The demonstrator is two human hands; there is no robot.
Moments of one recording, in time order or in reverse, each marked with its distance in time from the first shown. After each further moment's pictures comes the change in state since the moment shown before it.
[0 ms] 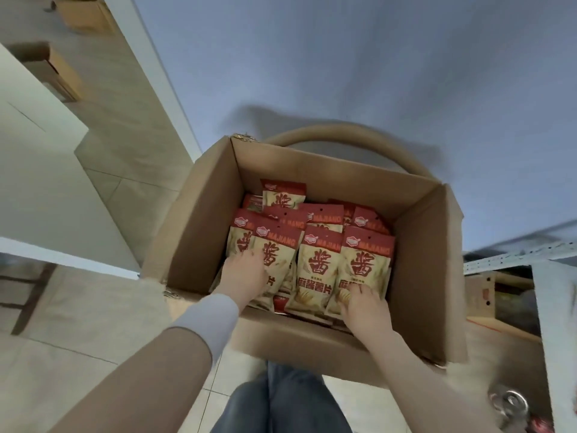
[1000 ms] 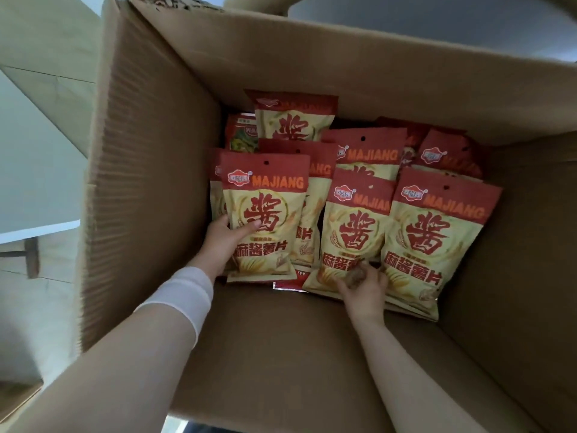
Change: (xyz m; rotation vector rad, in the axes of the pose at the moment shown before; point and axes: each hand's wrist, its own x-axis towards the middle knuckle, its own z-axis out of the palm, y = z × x) left_hand 0.168 -0.072 0.104 -1.237 -0.272 -0.590; right_hand 0.135 -0.042 0.135 0.749 -0.143 0.560
